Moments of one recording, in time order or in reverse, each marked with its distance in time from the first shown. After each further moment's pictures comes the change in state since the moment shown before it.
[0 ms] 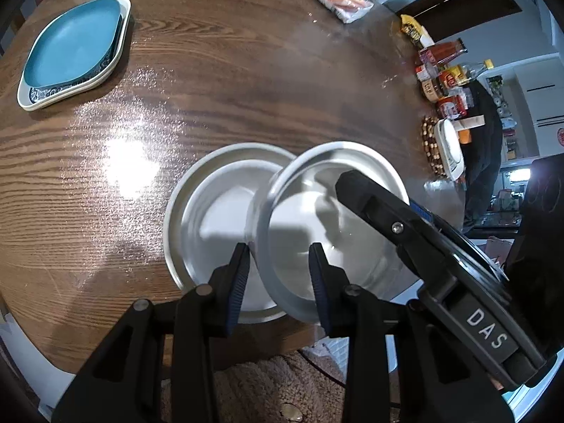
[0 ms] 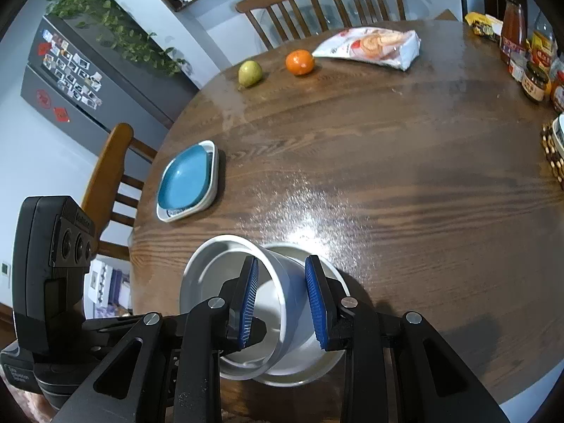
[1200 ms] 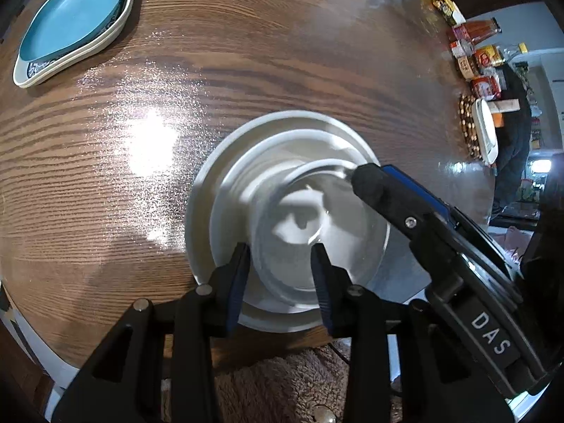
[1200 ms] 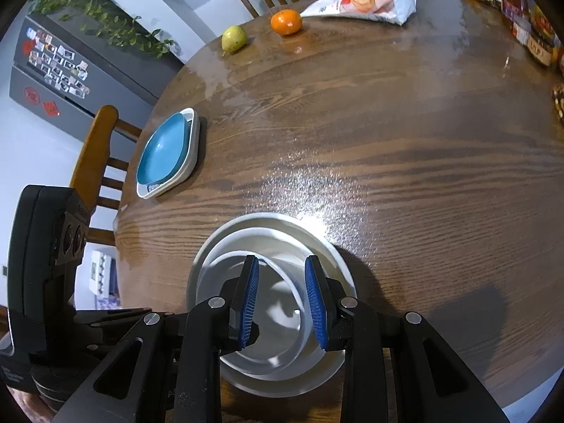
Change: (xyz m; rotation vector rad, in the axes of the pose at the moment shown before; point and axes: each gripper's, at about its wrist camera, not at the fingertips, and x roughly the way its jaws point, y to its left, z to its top) left arm 0.032 0.017 0.005 -0.020 0.109 0.082; right arm 0.036 -0.014 -0.017 0.018 0.068 -0.016
